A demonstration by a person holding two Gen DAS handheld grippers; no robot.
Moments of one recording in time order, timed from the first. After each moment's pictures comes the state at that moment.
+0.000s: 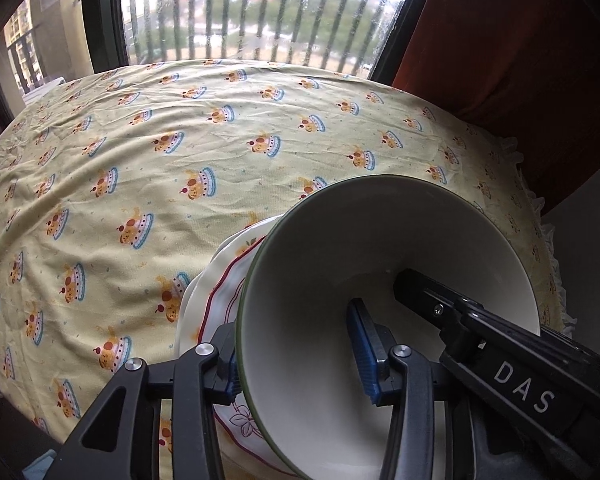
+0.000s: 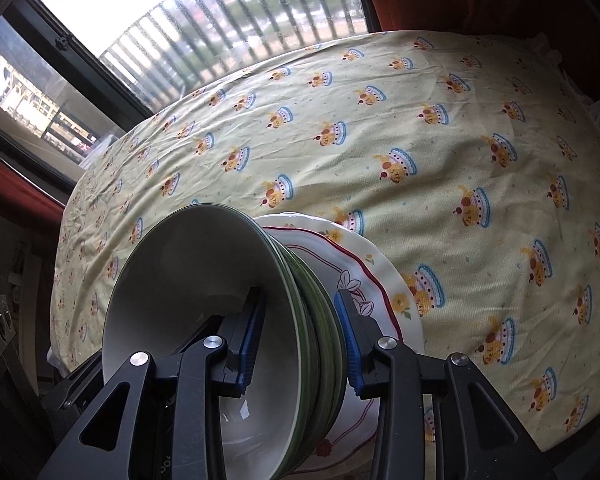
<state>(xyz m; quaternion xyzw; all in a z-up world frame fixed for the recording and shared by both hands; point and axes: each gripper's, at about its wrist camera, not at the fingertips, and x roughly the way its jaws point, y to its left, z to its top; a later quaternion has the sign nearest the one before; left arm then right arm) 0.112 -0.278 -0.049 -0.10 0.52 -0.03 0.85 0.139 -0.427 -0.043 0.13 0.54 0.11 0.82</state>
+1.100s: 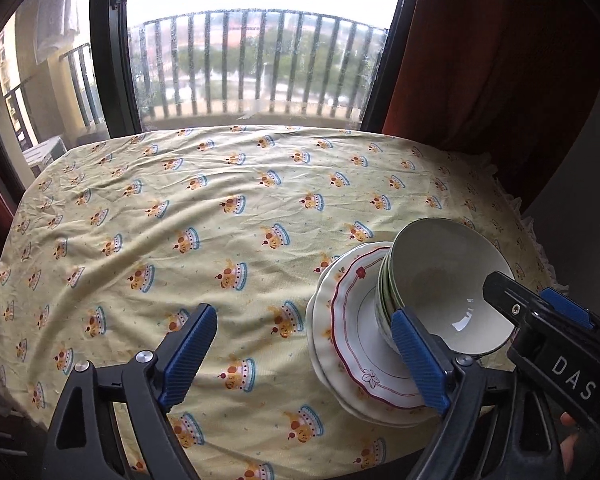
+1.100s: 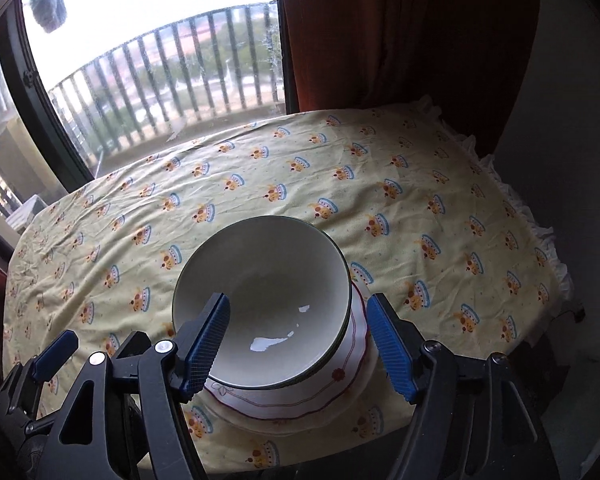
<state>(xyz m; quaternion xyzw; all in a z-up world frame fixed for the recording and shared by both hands) 0.054 -0.180 0.010 -0.04 0.44 -0.07 0.90 0.046 -0.358 0.043 0.07 0.44 -0.10 0.89</state>
